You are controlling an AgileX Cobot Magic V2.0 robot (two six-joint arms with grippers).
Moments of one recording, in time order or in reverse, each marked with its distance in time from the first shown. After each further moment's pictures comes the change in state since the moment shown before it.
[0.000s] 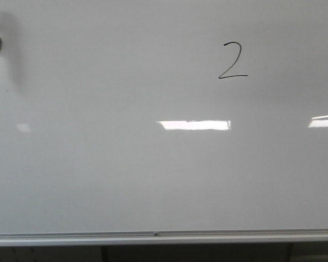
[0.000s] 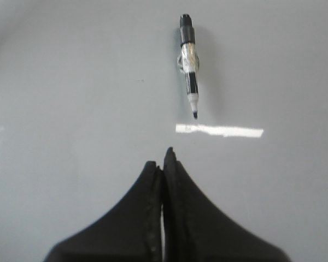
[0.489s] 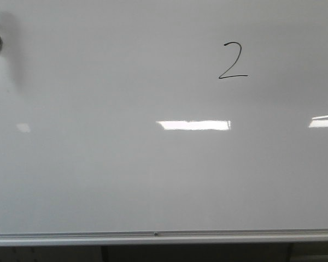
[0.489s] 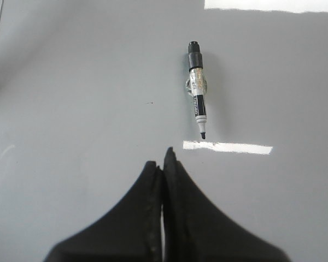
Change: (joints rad) left arm 0.011 0.000 0.000 0.016 -0.020 0.000; right arm 0.000 0.000 0.000 -0.001 0.000 0.000
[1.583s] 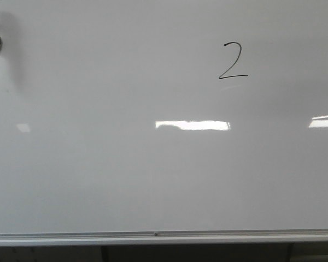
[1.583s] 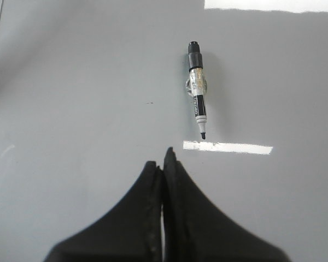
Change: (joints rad) left arm 0.000 0.000 0.000 0.000 0.000 0.001; right arm -0.047 -0.179 0.208 -0.033 -0.230 -0.032
